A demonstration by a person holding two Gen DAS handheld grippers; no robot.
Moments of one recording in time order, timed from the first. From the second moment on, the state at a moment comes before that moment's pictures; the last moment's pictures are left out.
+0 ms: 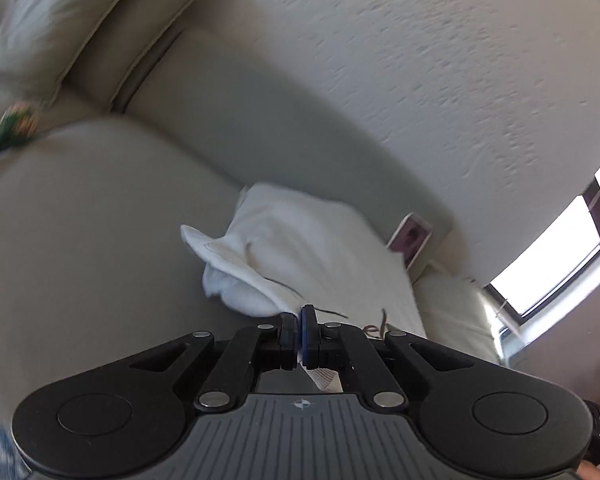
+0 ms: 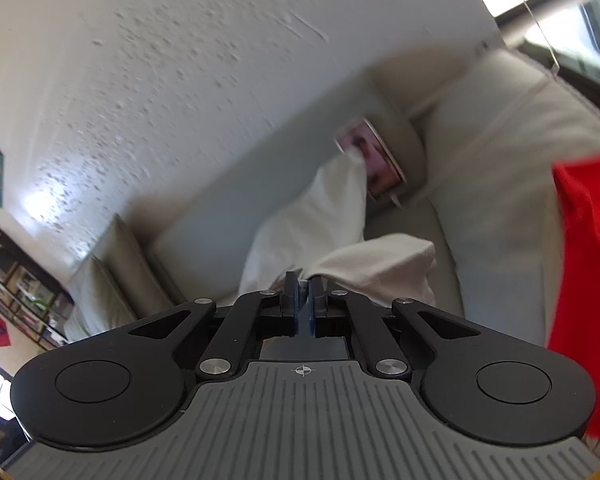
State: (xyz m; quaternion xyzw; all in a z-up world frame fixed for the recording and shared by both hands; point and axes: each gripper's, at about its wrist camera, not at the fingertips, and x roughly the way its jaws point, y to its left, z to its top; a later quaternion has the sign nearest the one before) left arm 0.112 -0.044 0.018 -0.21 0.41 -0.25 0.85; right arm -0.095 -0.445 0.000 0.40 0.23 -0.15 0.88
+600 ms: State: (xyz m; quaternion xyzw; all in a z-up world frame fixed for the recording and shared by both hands) left arm 0.046 -0.052 -0.018 -0.05 0.50 -0.20 0.84; right arm -0.124 -0.409 -0.084 0.38 0.41 -0.20 0.81
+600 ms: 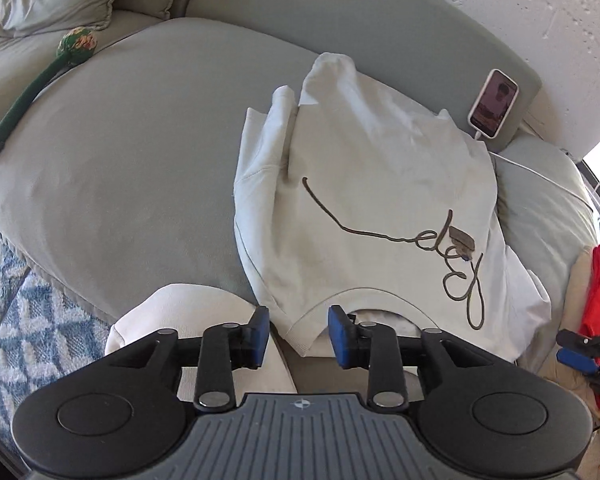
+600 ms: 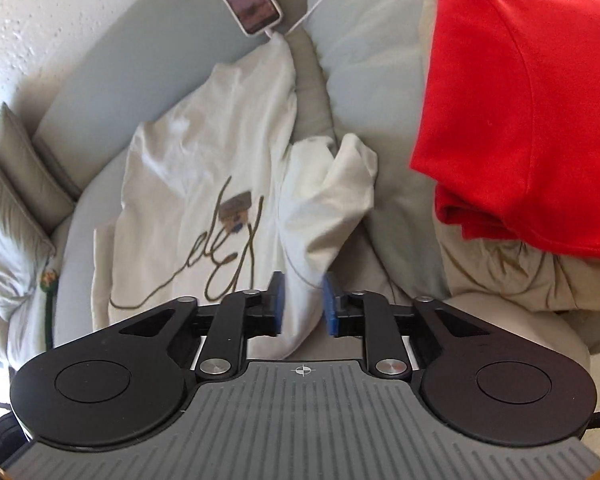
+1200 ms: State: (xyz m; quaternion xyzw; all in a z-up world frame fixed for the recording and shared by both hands) left arm 0.075 -0.074 -0.062 -0.02 0.52 -0.29 0.80; right arm -0.041 -0.294 -0.117 0.19 0.56 -0.07 0.80
